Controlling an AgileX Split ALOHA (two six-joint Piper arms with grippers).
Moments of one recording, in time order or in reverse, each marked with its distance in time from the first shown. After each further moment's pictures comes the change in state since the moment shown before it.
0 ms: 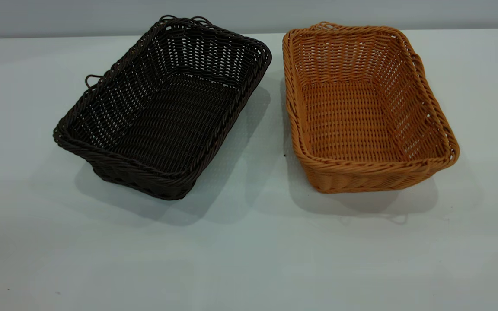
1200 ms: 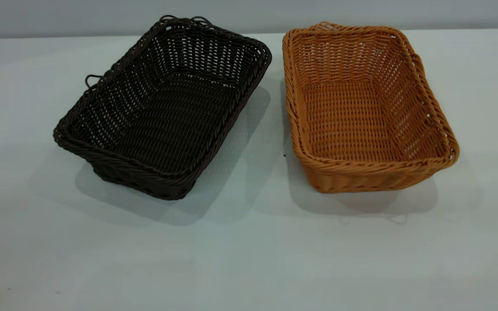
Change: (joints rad) left arm 0.000 0.306 -0.082 0.008 -0.181 0.005; right arm 0.000 0.176 0.000 0.026 -0.001 -0.002
